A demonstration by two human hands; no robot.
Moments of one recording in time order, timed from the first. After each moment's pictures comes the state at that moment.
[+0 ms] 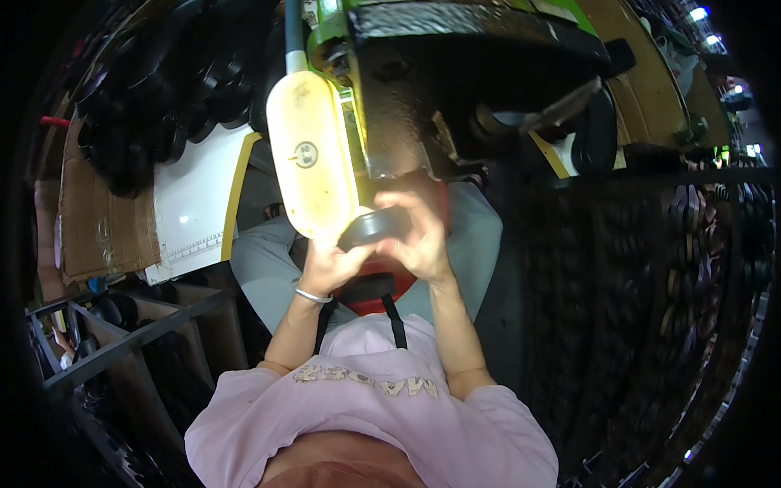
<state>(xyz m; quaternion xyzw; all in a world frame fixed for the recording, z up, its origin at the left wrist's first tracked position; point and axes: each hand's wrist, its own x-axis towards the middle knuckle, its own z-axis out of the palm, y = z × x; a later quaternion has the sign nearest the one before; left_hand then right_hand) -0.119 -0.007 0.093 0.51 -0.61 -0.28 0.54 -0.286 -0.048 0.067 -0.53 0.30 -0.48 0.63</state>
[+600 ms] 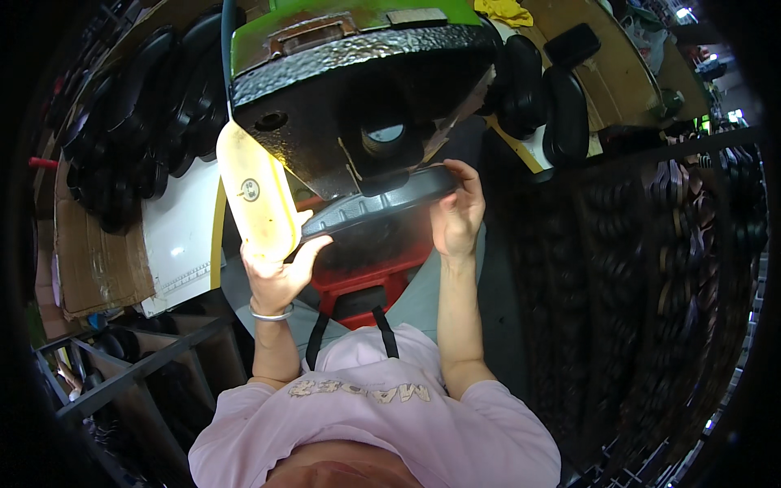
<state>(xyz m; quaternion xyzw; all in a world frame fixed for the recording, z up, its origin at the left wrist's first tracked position) -0.090 -0.020 0.137 0.55 -0.69 -0.05 0.48 -0.329 -0.103 0.092 -0.39 0.22 -0.67 0.59</state>
